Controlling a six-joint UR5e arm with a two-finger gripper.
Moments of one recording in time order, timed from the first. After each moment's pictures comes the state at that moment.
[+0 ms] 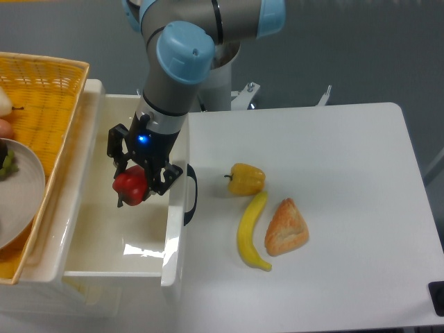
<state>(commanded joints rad) 2.28 -1.75 -1.57 -1.22 1.10 0.79</state>
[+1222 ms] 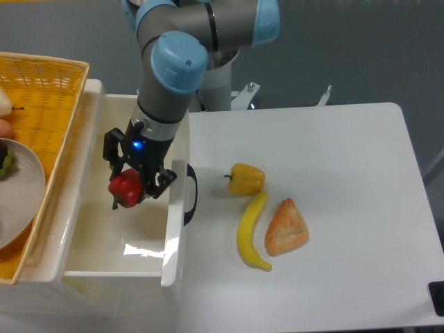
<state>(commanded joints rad) 2.26 -1.77 -1.57 -1.21 1.10 0.79</state>
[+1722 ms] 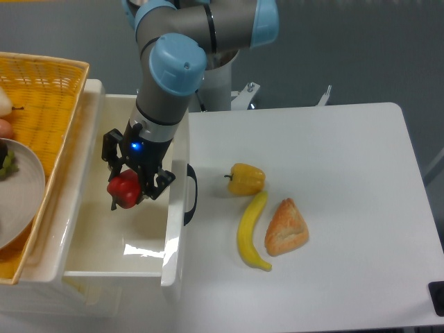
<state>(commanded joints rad) 2.25 -1.78 -1.57 -1.21 1.10 0.79</state>
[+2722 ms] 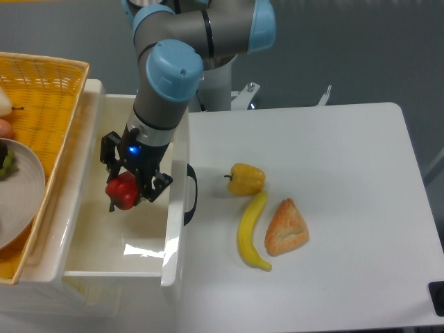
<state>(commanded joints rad) 2.25 -1.78 -1.57 -1.21 1.10 0.79</state>
